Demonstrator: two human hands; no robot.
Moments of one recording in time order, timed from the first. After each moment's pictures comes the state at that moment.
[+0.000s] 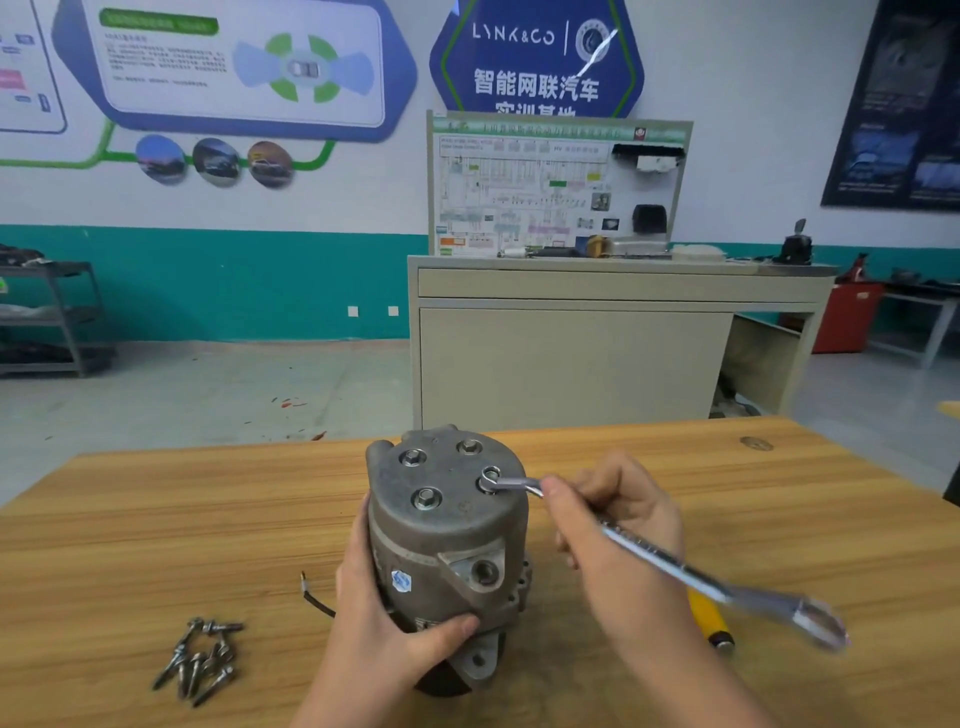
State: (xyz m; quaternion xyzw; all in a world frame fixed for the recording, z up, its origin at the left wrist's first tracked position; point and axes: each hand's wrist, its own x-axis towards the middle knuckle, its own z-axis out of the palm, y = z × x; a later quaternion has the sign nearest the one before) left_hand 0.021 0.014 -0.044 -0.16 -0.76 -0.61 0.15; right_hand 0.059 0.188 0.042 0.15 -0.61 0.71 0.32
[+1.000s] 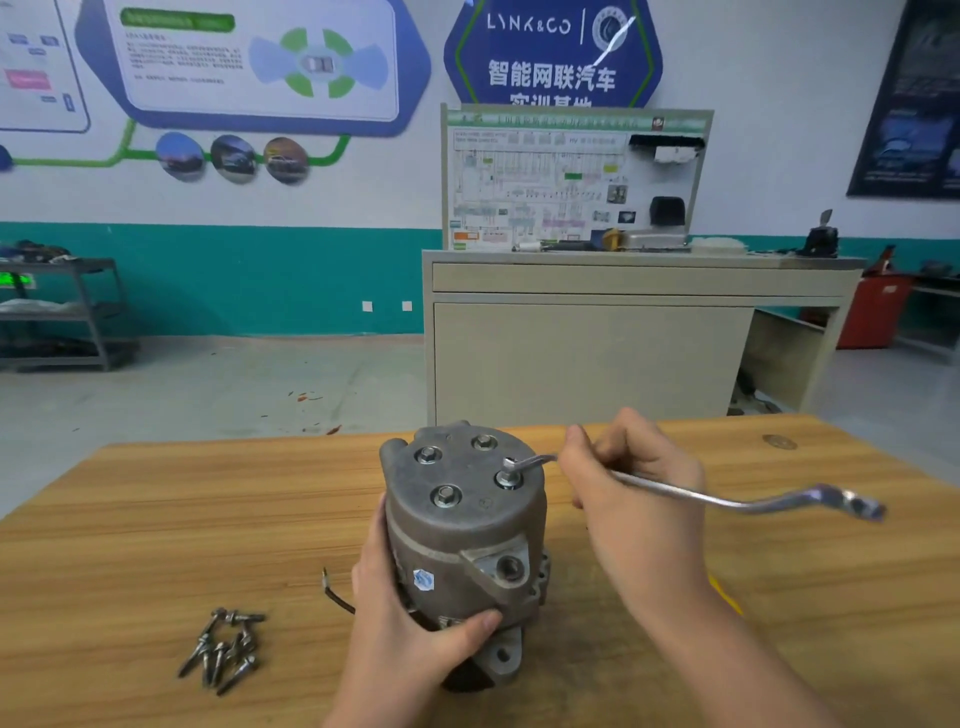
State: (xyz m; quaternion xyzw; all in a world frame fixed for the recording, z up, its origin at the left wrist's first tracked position) left_hand 0.028 0.020 -0.043 -0.15 -0.75 -0.62 0.18; right_hand 0.043 0.183 0.060 0.12 -0.67 0.58 0.45
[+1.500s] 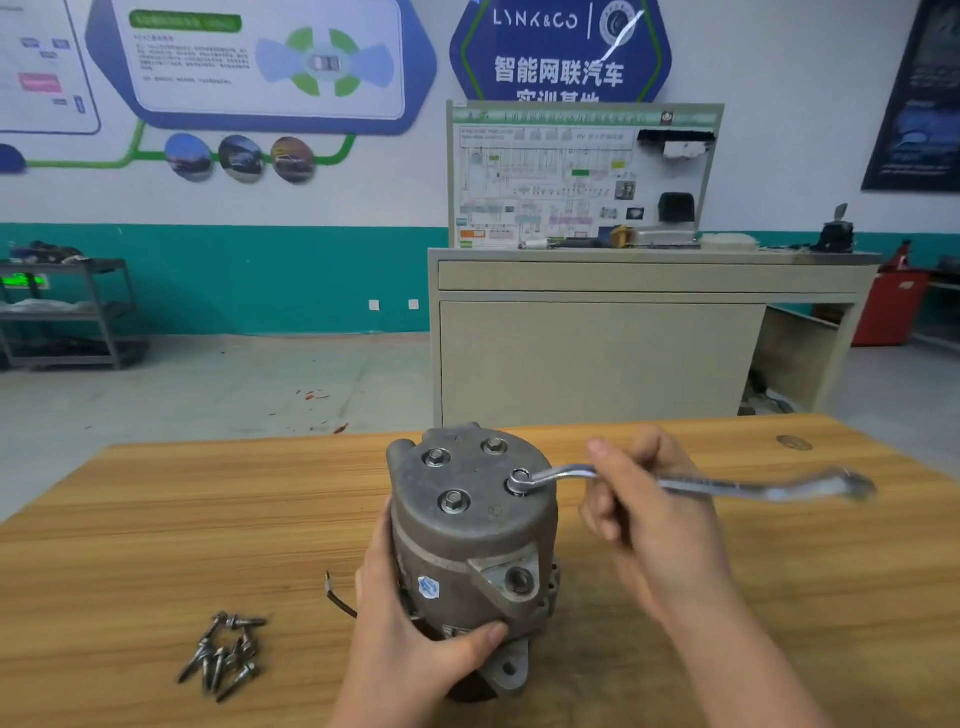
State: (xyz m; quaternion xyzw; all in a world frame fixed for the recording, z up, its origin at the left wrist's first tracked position) left_hand 0.024 0.019 -0.045 -0.15 -0.75 -0.62 0.17; right_hand 0.031 0.205 0.046 0.13 -0.51 0.82 0.21
